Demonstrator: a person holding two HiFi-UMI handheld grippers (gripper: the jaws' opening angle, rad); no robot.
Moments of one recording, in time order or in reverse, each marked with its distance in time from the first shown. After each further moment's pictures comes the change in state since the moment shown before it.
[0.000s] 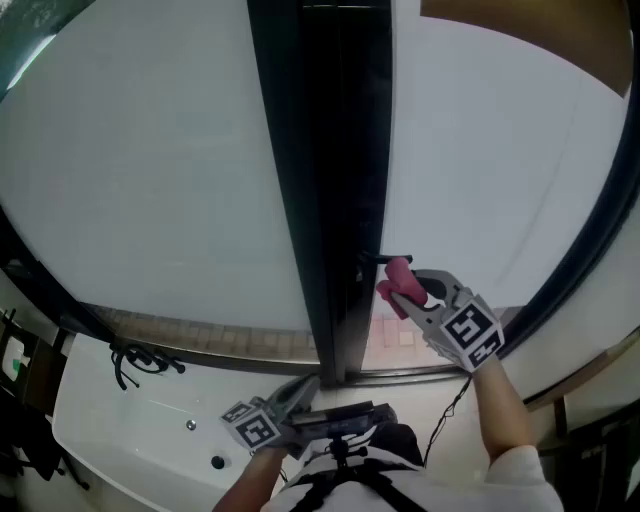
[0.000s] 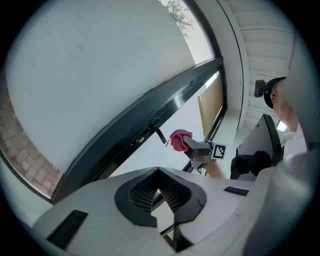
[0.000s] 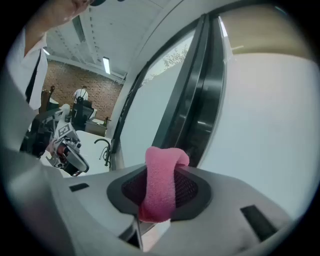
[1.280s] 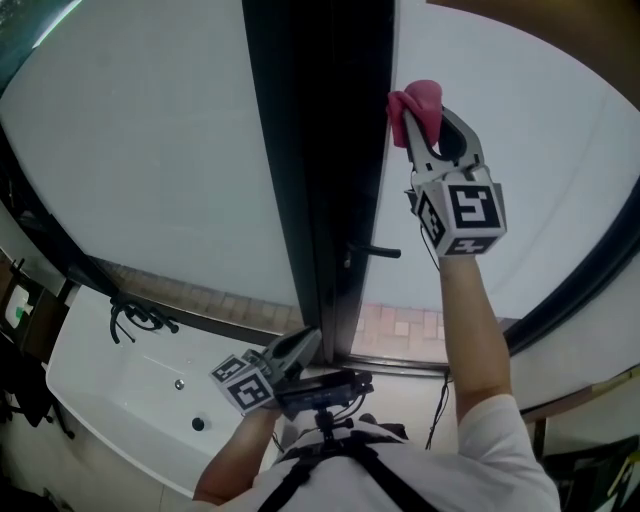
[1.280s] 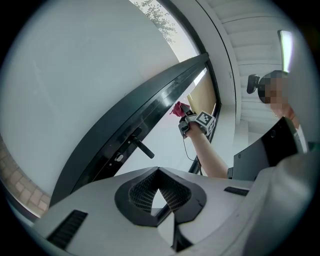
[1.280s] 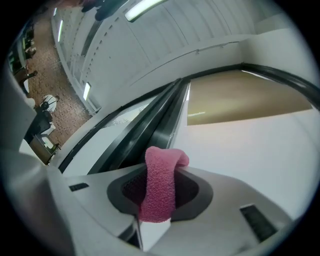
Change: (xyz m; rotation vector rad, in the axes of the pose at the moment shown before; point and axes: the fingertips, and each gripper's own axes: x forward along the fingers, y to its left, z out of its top) left arm 0.078 -0.064 0.030 0.155 -0.094 -0.026; right arm -0.024 -0.181 0.210 -0.033 -0.630 -0.450
